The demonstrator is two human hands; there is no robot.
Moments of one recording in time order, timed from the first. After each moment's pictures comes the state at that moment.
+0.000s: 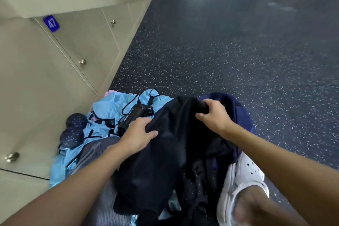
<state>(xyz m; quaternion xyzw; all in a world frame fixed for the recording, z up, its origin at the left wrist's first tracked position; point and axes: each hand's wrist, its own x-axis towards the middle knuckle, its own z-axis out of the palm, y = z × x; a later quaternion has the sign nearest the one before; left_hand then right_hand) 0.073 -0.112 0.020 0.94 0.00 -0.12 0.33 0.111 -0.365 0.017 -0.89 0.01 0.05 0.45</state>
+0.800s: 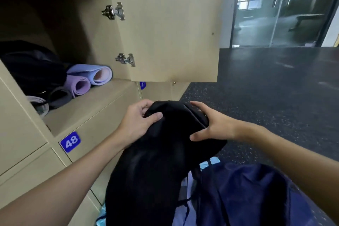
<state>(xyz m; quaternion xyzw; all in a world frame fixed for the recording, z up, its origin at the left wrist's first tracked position) 0.041 0.005 0.247 0.81 0.02 0.17 0.56 0.127 -0.230 0.243 -0.86 -0.31 0.17 0.38</state>
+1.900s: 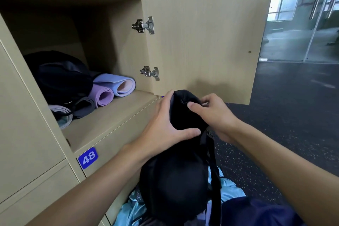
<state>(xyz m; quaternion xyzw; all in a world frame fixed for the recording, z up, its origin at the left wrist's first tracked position) 0.076 0.024 0.274 0.89 0.00 0.21 0.41 0.160 -0.124 0.297 -0.76 -0.18 0.10 0.62</state>
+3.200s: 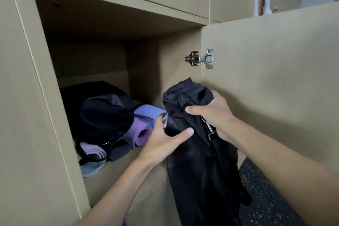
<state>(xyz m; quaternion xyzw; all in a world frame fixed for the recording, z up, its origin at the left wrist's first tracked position) 0.141 0.193 0.317 0.75 0.16 0.29 0.57 0.268 0.091 0.366 -0.65 -0.32 0.08 0.68</state>
